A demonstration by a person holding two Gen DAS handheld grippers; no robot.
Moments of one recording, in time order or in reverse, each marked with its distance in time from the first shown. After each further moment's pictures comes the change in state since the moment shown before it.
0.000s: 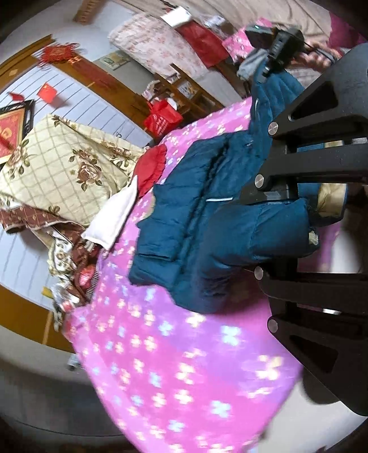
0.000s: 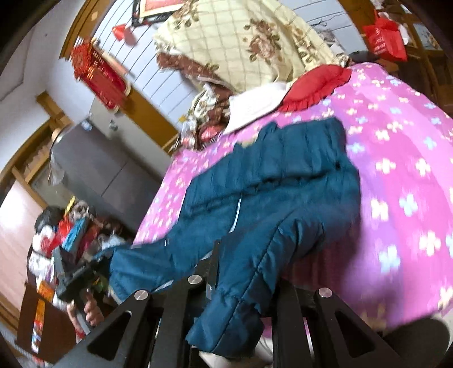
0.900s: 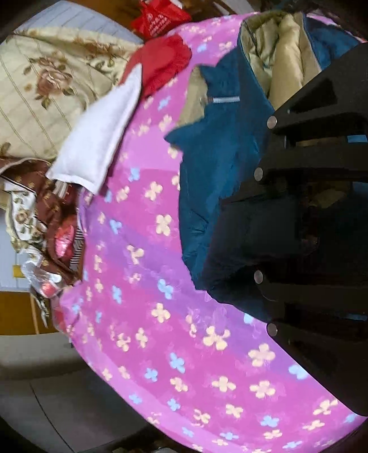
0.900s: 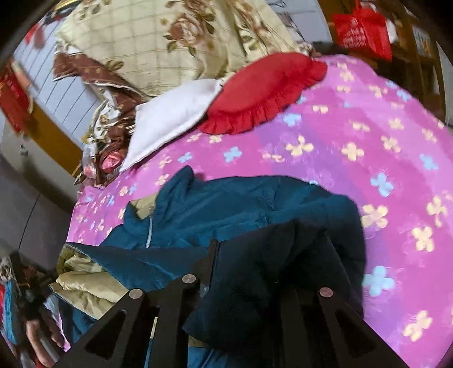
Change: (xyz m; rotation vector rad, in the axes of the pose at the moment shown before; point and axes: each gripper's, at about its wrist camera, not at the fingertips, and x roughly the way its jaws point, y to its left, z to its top) left arm 0.358 0.027 0.184 0.024 0.168 0.447; right arm 0.264 -0.114 0.214 0.118 0.048 -0.371
